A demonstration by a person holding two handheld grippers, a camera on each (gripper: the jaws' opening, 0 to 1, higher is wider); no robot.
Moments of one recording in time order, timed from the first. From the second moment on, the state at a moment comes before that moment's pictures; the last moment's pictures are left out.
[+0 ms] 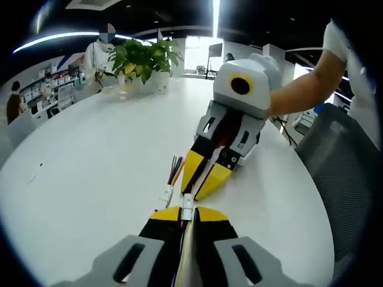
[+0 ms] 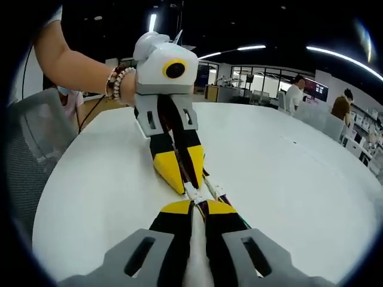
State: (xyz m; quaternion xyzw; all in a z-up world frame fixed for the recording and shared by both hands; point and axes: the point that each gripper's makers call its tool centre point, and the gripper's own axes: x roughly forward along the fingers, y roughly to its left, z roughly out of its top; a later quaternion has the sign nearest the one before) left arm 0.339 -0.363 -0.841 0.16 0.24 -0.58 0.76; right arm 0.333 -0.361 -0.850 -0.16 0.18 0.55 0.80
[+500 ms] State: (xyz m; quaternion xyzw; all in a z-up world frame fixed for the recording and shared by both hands) left arm 0.337 -0.364 -0.824 0.17 0.23 -0.58 0.76; right arm 0.331 -0.367 -0.846 -0.17 0.18 0.55 0.80
